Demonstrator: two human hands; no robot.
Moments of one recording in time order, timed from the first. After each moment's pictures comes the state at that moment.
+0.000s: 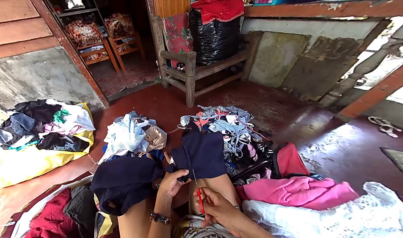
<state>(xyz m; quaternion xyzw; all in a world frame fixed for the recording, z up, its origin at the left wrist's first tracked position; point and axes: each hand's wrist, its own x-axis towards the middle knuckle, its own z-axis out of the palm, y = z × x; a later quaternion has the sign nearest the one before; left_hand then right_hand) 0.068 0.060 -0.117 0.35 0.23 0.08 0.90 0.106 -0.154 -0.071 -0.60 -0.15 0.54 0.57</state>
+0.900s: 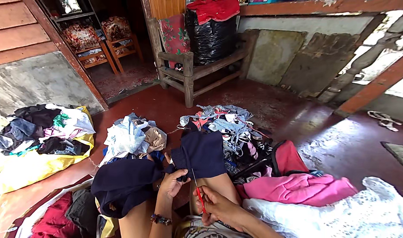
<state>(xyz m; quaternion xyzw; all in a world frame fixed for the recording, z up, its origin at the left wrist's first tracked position) 0.069 0.059 -0.114 0.35 0.23 0.10 0.90 0.117 -0.155 -0.074 -0.59 -0.21 0.57 0.53</state>
